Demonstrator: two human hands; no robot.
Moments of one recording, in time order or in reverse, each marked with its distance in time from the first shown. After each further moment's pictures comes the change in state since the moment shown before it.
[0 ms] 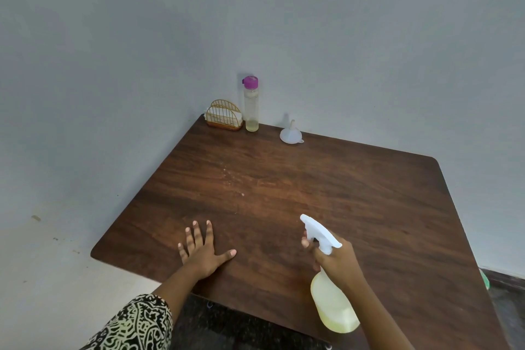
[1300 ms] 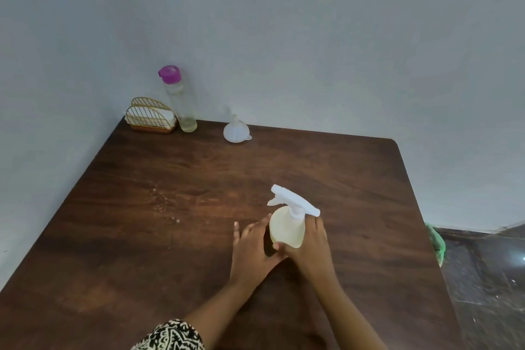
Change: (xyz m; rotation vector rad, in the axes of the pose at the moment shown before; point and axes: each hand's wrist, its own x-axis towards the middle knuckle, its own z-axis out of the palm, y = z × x) left_hand 0.031 0.226 0.059 -0.223 0.350 0.616; right_hand 0.104 0.050 -0.051 -0.377 0.159 0.139
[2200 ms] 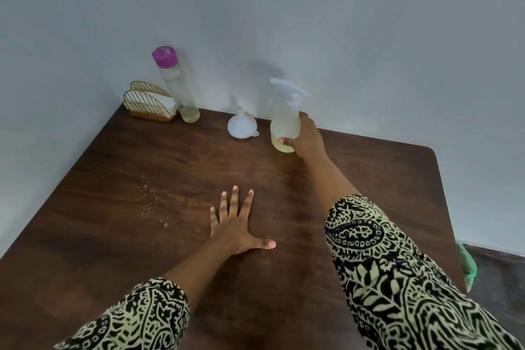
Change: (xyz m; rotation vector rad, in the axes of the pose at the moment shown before) left_hand 0.097 -0.026 -0.013 0.393 -0.569 -0.374; right_hand 0.271 -0.061 -0.015 -0.052 -0.076 -0.142
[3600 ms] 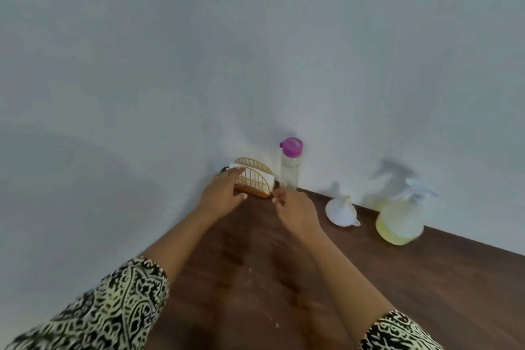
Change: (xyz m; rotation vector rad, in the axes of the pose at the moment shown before) left_hand 0.059 -0.257 -0.252 -0.210 0.616 0.104; right_hand -0.026 -0.255 0.146 -0.183 -0.124 -0.238
